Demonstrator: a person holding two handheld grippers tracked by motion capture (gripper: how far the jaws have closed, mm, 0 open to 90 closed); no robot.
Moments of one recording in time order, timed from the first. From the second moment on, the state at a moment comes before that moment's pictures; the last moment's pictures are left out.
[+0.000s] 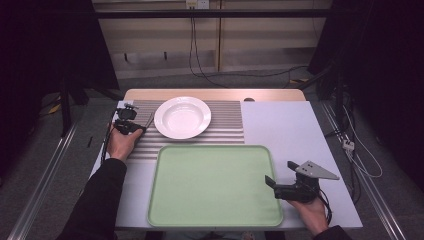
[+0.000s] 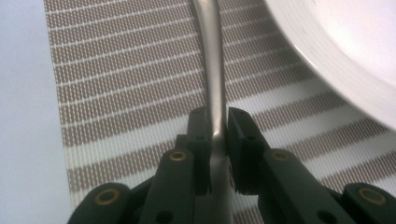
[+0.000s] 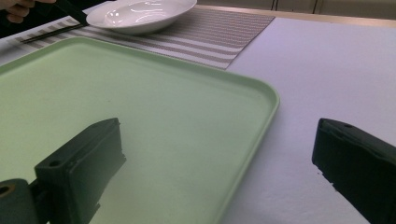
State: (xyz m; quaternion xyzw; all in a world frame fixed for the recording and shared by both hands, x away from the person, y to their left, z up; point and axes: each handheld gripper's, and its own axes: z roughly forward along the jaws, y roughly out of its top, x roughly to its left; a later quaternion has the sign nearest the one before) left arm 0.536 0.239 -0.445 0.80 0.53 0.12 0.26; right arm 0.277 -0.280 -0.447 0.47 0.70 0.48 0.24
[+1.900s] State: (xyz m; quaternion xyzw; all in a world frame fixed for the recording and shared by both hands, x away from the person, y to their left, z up) left arm 0.535 0.230 -0.442 0.83 0.49 0.11 0.24; right arm 0.278 -0.279 -0.447 0.47 0.70 0.48 0.24
